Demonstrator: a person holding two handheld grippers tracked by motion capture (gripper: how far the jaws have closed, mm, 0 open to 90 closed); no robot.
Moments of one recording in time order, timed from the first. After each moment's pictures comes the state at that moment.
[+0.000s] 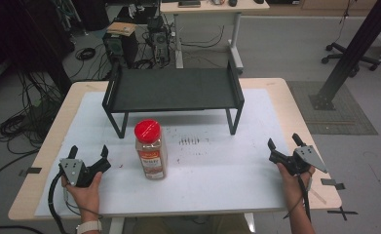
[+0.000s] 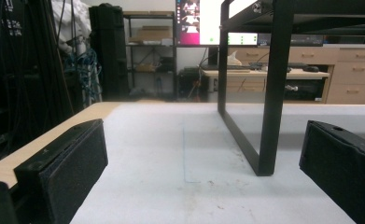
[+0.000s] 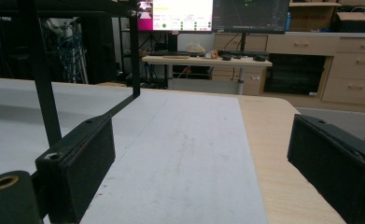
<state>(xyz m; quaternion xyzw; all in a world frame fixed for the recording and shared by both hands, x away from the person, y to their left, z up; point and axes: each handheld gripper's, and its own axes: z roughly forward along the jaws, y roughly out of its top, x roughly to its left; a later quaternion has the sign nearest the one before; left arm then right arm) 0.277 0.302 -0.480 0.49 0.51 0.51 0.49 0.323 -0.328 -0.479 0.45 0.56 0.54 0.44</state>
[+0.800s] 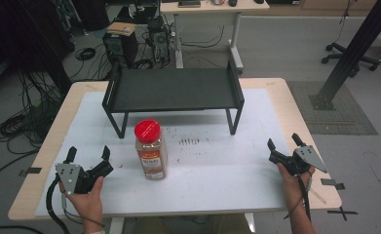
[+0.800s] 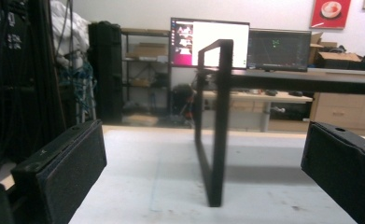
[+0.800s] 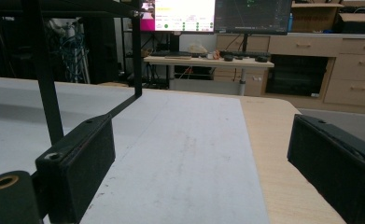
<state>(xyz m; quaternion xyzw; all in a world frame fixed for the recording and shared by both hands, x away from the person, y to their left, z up) 0.238 0.264 -0.430 0.47 0.50 0.50 0.52 0.323 -0.328 -0.479 0.44 0.57 0.54 0.44</state>
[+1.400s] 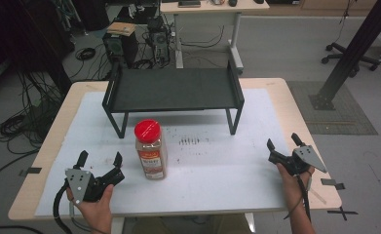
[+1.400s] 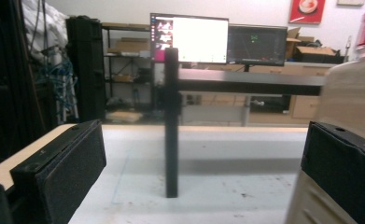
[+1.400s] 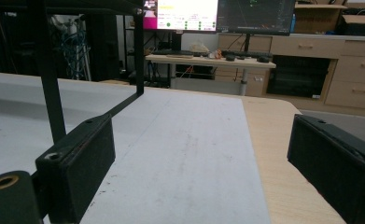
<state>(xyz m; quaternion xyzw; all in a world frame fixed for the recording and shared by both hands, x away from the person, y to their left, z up) 0.214 0.228 -0.419 0.49 0.48 0.47 0.55 0.324 -0.326 -0.479 0.44 0.57 0.54 0.44</state>
